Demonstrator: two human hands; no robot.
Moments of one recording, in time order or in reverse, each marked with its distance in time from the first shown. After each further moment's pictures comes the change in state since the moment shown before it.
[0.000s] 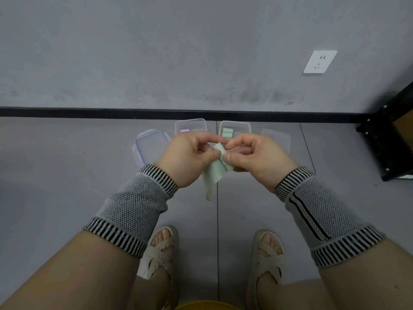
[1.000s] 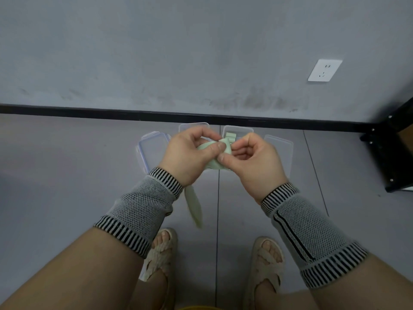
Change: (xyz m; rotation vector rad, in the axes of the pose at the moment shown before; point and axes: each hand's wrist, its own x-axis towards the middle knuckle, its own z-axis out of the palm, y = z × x) left_hand 0.002 0.006 0.005 -0.251 0.222 -0.074; right_hand -0.007 -0.005 0.022 0.082 0.244 -0.107
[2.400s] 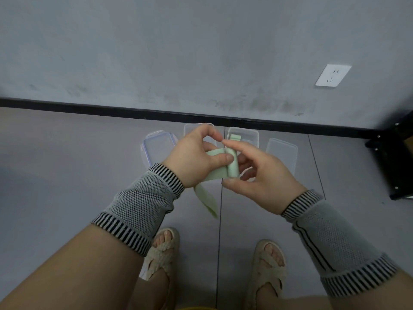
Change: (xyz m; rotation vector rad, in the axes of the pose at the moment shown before) left_hand -0.002 0.003 -0.016 0.241 -0.129 -0.044; right_hand -0.006 0.000 -0.015 -0.438 -0.358 -0.254
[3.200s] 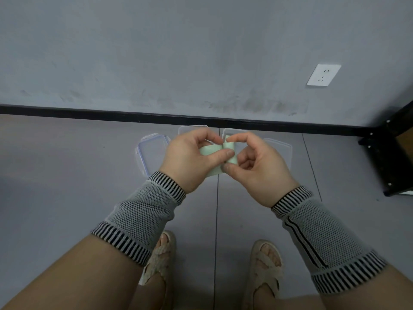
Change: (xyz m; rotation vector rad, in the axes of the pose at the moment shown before) left_hand 0.001 0.004 0.016 -0.046 0.179 0.115; right_hand 0.004 0.002 -0.005 0.142 0.183 0.115
